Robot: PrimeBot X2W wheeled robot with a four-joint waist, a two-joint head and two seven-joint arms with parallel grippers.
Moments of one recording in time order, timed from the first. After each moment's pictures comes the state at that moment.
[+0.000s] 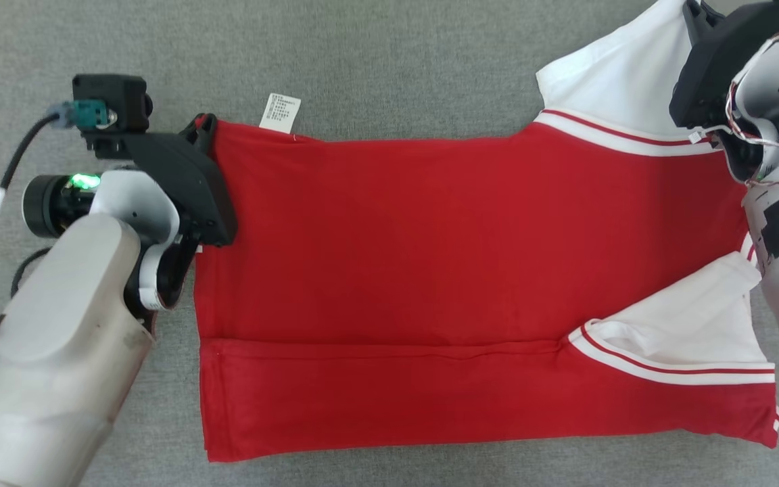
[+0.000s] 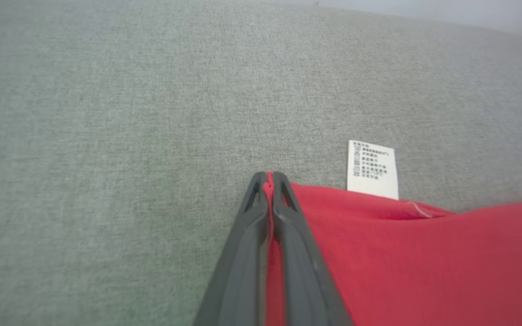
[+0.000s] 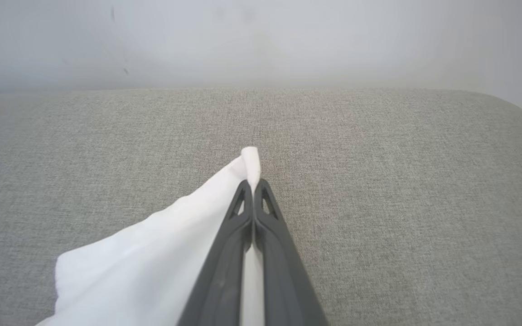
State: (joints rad) left arm -0.95 0.35 -0.61 0.52 -0.78 0.20 0.21; right arm -1.18 -0.25 0.11 0.96 0.24 0.13 0.25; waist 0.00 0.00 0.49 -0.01
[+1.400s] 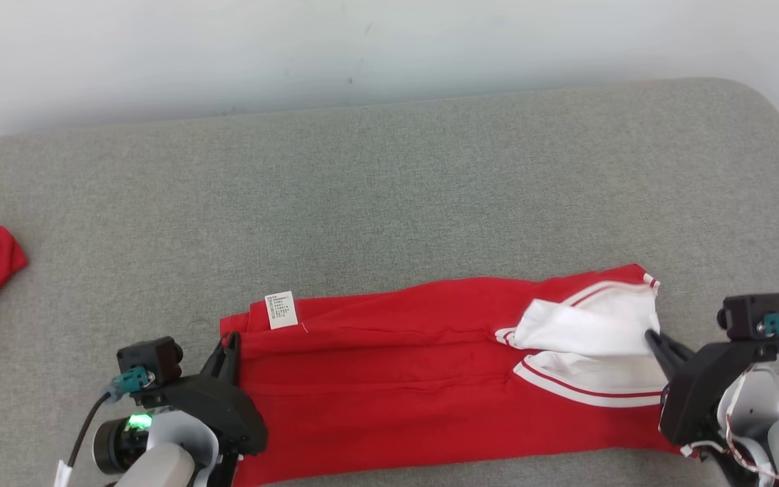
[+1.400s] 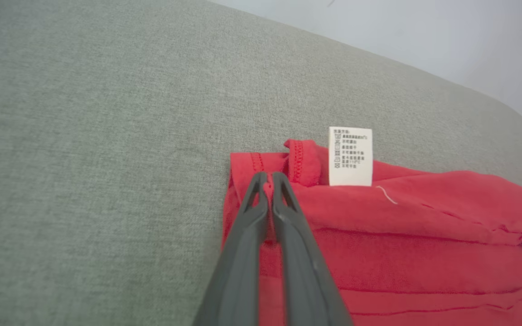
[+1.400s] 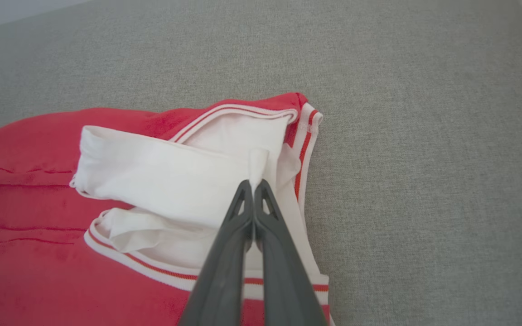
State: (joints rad) left arm -0.44 0.28 -0.58 0.51 -0.87 0.22 -0.16; right arm -0.24 -0.30 0.05 0.22 0.43 0.13 0.48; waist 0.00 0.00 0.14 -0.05
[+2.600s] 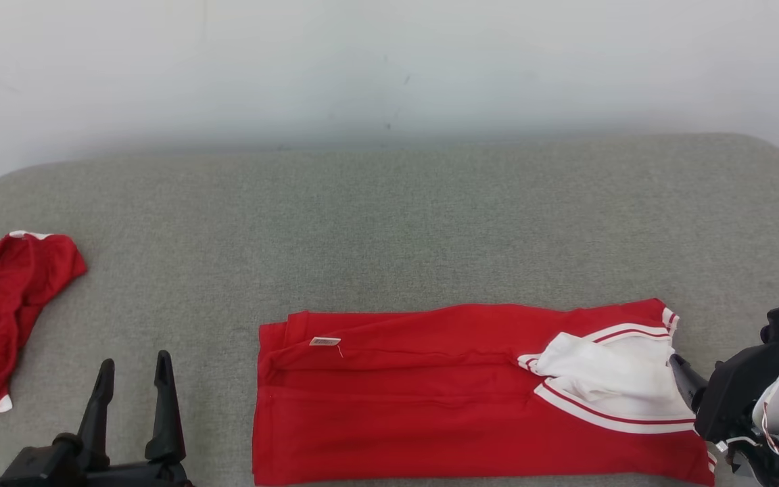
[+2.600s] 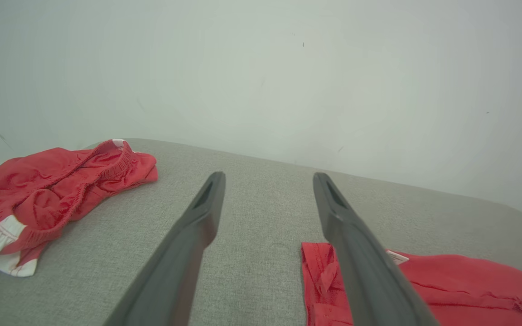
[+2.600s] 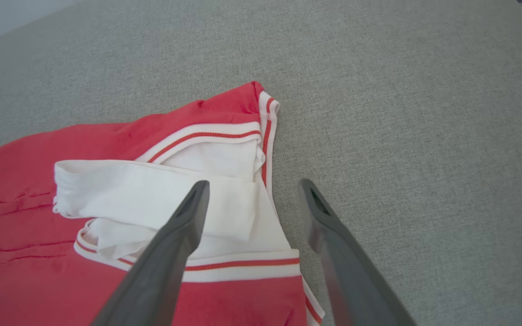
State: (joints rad) left arm -0.01 0.09 0.05 0.08 -0.29 -0.05 -0.26; right arm -0.24 -0.22 -0.18 0.31 0.34 0.13 0.63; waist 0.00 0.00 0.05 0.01
